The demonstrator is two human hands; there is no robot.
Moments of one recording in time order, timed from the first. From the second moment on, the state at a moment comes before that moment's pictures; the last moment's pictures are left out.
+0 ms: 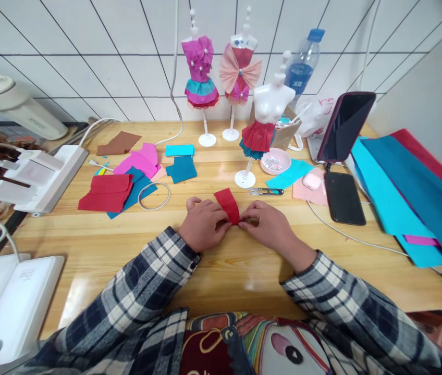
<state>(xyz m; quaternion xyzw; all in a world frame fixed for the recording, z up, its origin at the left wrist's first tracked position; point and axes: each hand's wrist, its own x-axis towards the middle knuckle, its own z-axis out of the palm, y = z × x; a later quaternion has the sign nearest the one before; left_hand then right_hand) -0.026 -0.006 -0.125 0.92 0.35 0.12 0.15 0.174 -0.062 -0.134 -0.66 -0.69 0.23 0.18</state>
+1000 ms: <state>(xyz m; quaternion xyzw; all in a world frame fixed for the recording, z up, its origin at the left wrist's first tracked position) -0.018 -0.005 -0.127 0.95 0.30 0.09 0.08 0.170 -0.027 -0.115 -0.69 -0.66 0.28 0.04</state>
